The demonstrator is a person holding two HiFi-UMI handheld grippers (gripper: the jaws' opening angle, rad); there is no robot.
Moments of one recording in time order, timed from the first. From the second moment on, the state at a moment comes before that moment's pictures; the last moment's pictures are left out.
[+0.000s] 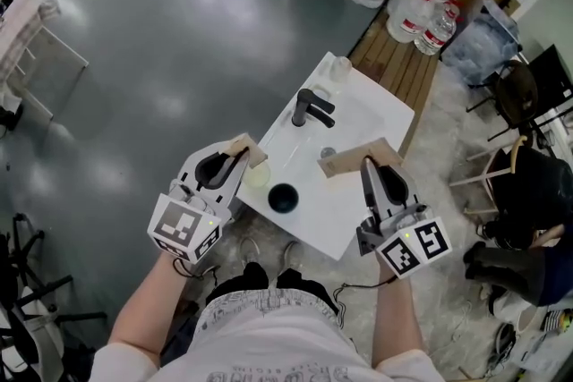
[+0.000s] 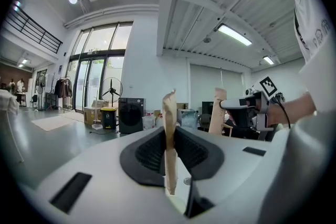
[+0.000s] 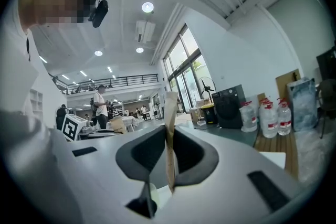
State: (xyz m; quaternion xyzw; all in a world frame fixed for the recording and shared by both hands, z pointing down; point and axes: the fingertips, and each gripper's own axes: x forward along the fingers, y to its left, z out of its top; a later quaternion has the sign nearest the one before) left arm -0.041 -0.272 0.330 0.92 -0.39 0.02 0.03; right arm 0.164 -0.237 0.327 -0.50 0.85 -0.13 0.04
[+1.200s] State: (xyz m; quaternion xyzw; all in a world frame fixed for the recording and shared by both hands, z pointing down) left arm -0.049 -0.248 0.238 0.90 -0.44 -0.04 -0.02; right arm 0.145 -0.219 0.262 -0.47 0.88 -0.09 0.06
